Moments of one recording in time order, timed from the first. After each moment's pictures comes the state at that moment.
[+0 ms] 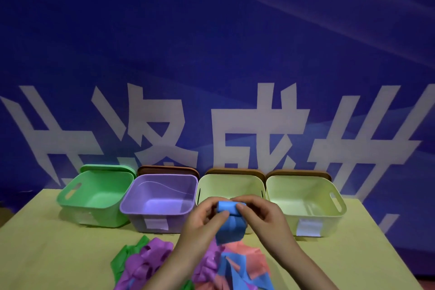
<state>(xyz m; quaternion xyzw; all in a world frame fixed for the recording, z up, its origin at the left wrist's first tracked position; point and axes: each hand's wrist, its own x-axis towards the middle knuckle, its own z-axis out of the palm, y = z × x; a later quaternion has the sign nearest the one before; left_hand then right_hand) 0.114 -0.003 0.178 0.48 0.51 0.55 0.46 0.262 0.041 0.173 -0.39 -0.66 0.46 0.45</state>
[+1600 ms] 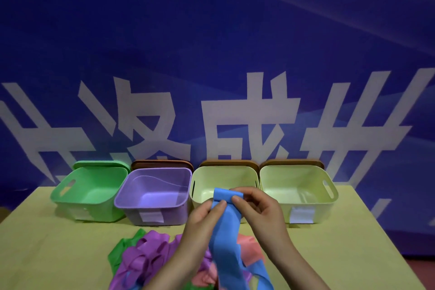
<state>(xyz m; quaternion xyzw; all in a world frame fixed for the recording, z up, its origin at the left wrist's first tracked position) 0.141 -0.004 0.165 0.35 0.53 0.56 0.53 0.269 0.028 0.174 -0.38 -0.57 0.50 0.53</state>
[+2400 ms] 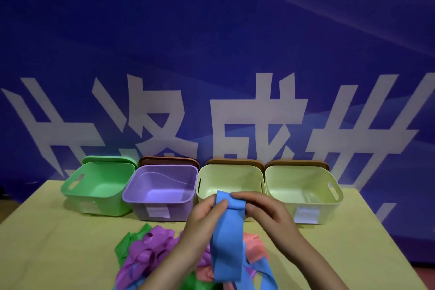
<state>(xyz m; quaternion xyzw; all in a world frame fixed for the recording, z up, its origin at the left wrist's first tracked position) 0.125 -0.013 0.167 0.43 0.52 0.55 0.50 0.285 0.023 0.172 -0.31 -0.69 0.48 0.44</state>
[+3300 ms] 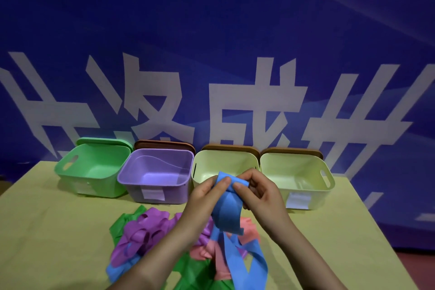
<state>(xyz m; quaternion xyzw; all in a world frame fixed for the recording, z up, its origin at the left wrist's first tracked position) 0.133 -0.011 0.171 0.42 0.49 0.56 0.52 0.270 0.013 0.180 -0.35 -0.64 0.50 0.47</state>
